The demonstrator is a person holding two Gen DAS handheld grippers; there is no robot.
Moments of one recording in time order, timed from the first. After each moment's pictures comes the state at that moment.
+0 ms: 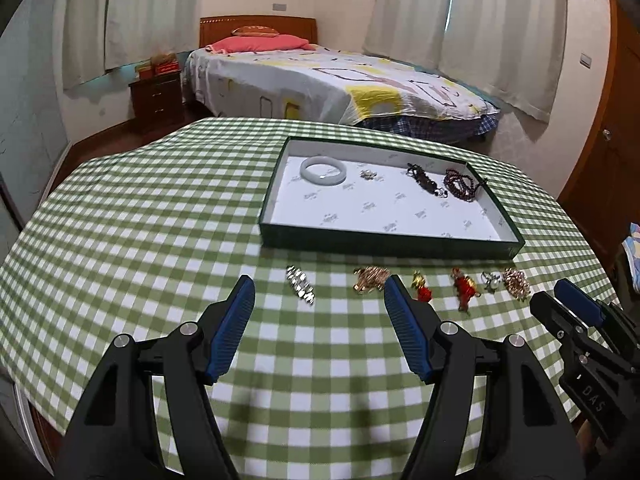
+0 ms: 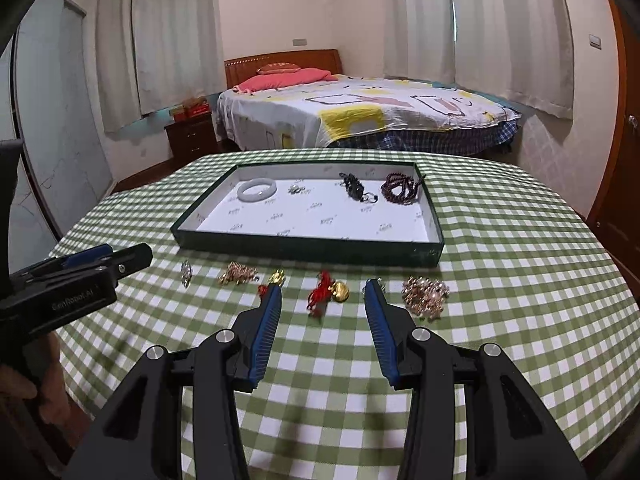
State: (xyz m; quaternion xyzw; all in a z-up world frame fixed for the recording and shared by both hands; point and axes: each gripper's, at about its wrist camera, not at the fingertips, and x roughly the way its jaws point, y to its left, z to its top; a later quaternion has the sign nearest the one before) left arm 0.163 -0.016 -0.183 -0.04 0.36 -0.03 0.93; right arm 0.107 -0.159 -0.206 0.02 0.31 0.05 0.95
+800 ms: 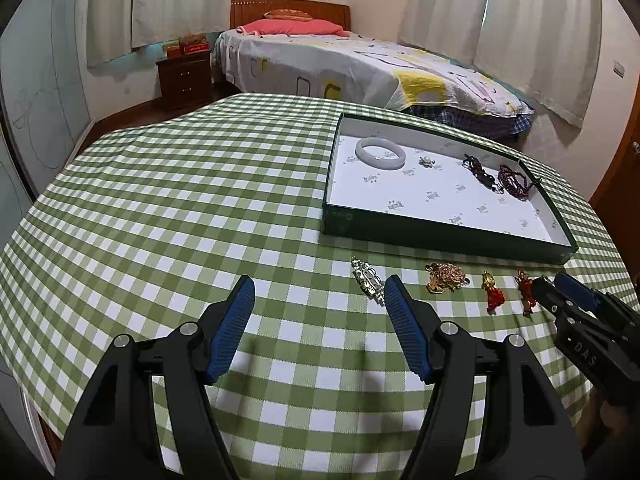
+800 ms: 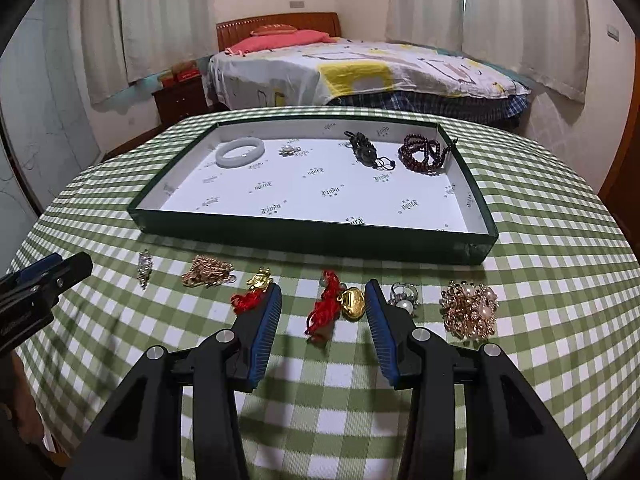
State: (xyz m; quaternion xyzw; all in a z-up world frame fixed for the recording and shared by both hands) left arm 0.191 0.022 -0.213 -0.05 0.39 0.02 0.92; right arm 0.179 -0.142 -0.246 0.01 0.38 0.04 0.92
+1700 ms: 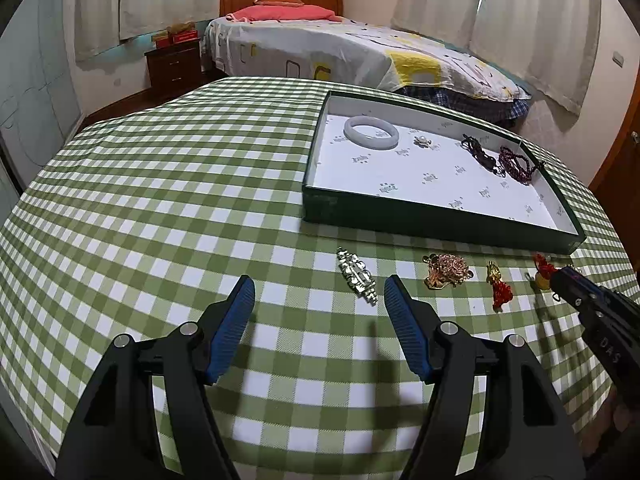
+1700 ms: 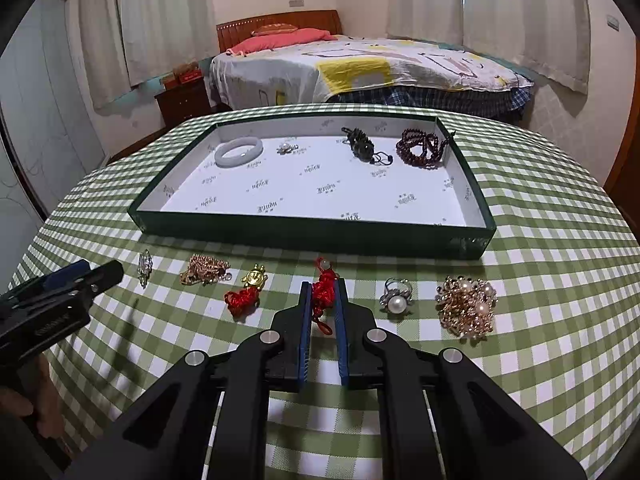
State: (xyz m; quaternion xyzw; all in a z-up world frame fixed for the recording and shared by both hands) left arm 0.211 0.009 -0.232 -0.05 0.41 0.00 0.91; right arm 0.176 -0.156 -0.246 0.03 0.38 0.05 0.92
